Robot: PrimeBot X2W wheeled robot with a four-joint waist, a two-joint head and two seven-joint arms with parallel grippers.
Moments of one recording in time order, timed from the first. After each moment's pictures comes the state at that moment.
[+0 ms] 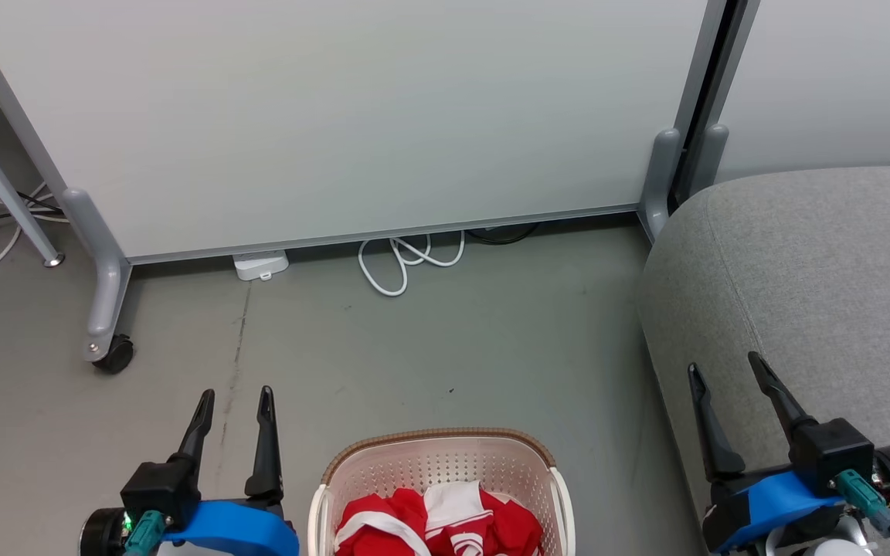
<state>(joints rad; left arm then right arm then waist) -0.04 0.11 -0.15 0.31 -0.27 -0.03 -0.25 -0.06 -0.05 -0.04 0.18 -0.03 0.13 -0.18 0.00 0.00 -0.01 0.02</state>
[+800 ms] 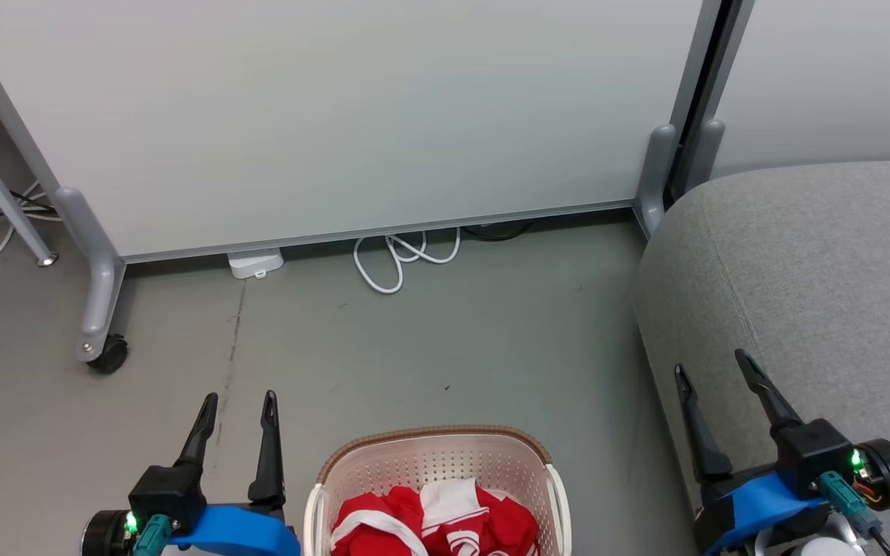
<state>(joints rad) -0.04 0.09 -0.12 0.33 -0.19 -0.04 -0.26 -0.06 -0.05 -0.02 0.18 -0.09 0.13 -0.19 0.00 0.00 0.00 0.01</state>
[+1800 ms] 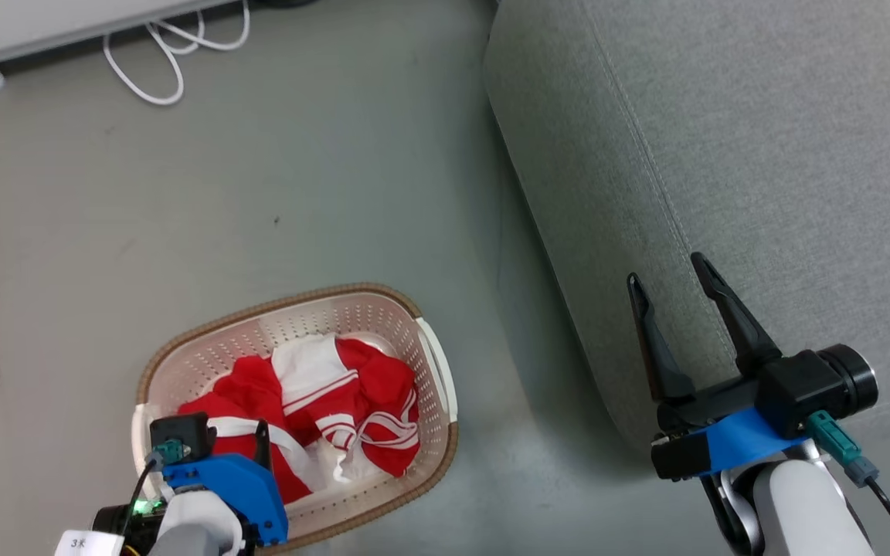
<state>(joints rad) -0.31 0.09 -0.12 0.88 -0.24 -0.03 -0.08 -0.21 -0.05 0.10 0.14 -0.01 0.13 -0.25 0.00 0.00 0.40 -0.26</state>
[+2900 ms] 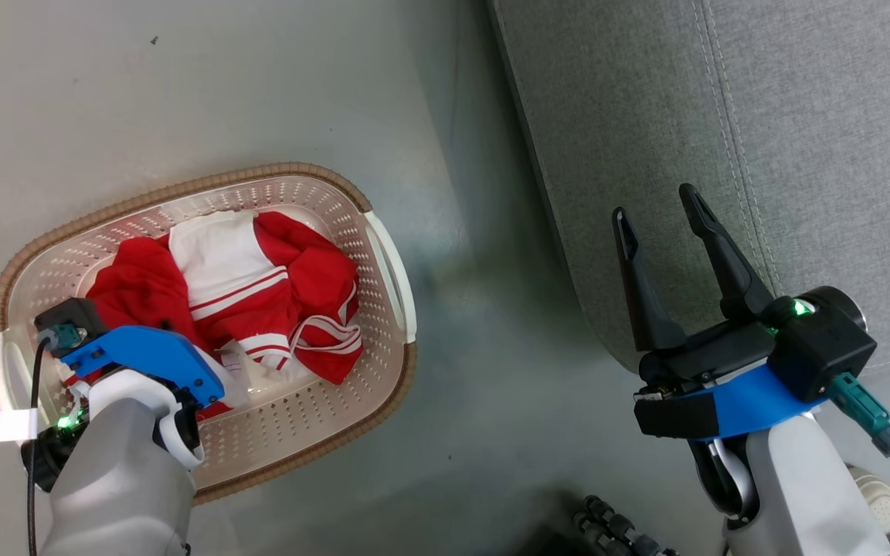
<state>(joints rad) -0.72 0.12 0.04 1.21 -0.42 0.13 -0.04 -0.32 -0.05 0.16 0.08 0.12 0.13 -0.26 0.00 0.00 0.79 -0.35</state>
